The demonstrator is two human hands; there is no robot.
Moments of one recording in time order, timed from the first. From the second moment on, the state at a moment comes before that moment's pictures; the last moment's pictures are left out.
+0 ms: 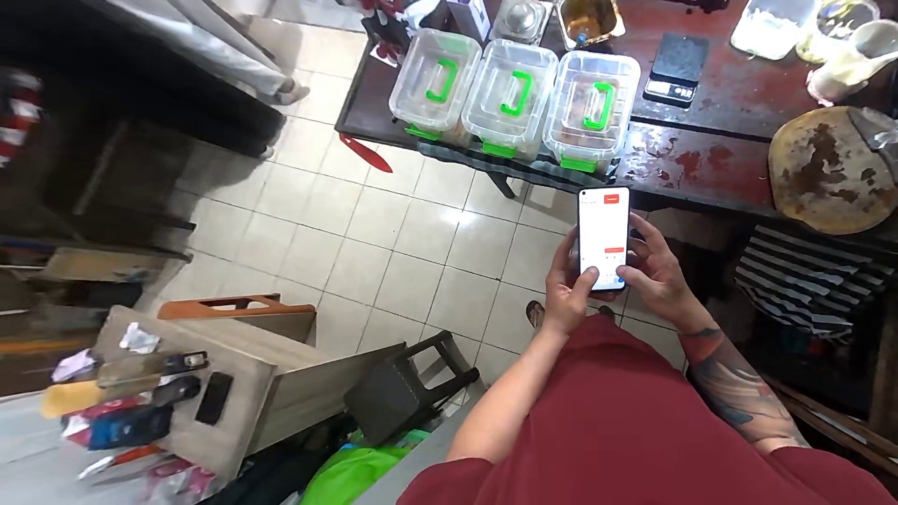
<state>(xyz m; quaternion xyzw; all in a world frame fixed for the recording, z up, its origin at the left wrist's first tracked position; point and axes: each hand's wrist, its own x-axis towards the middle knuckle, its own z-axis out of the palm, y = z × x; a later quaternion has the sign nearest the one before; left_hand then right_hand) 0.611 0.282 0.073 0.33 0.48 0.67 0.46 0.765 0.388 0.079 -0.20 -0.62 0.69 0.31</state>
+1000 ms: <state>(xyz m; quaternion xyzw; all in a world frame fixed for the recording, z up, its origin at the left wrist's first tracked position) 0.606 0.284 0.065 0.32 0.48 0.68 0.46 0.761 0.391 0.070 -0.19 -0.60 0.72 0.30</state>
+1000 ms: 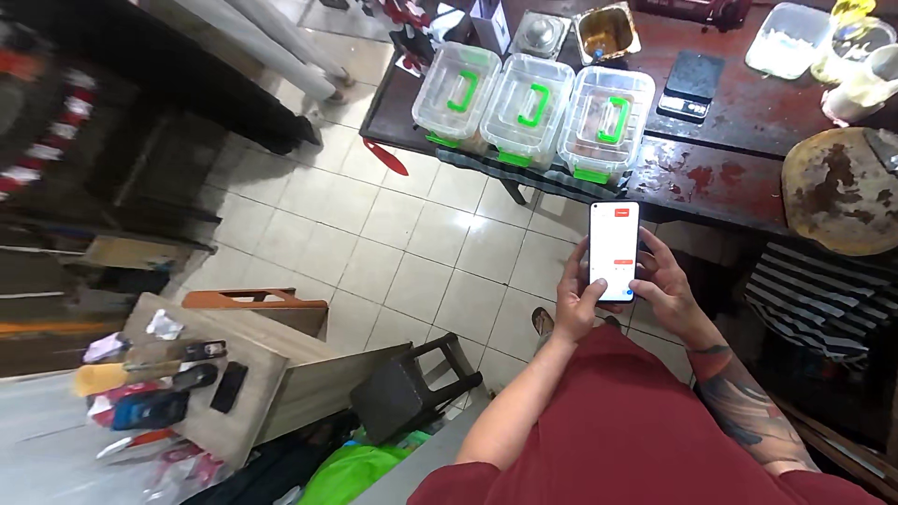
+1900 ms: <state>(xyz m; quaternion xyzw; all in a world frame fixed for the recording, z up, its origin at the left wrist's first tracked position) 0.516 0.214 0.065 0.30 0.42 0.73 0.44 0.641 0.351 0.075 -0.15 -0.62 0.72 0.27</state>
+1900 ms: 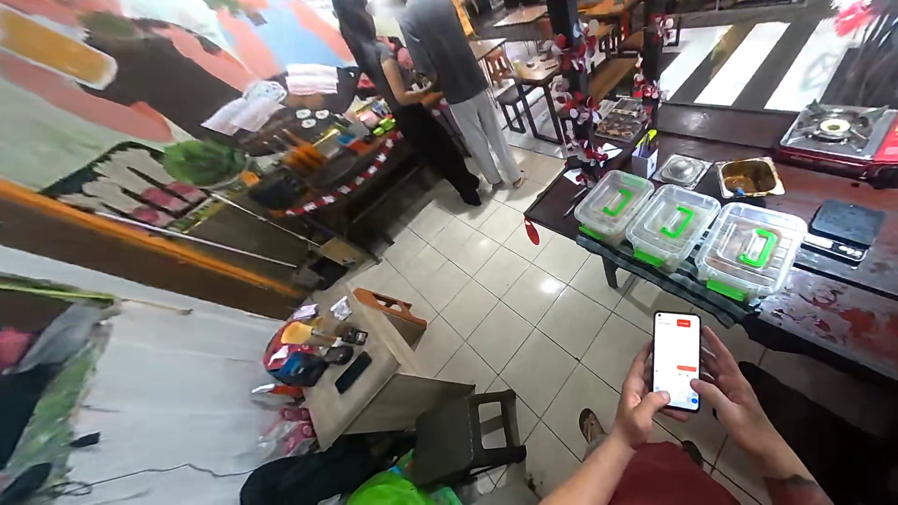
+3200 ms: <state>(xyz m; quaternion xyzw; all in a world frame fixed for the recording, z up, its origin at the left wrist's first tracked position) 0.303 0.013 0.054 0.19 0.48 0.79 0.33 0.356 0.200 0.094 -0.09 -0.70 0.70 0.07</state>
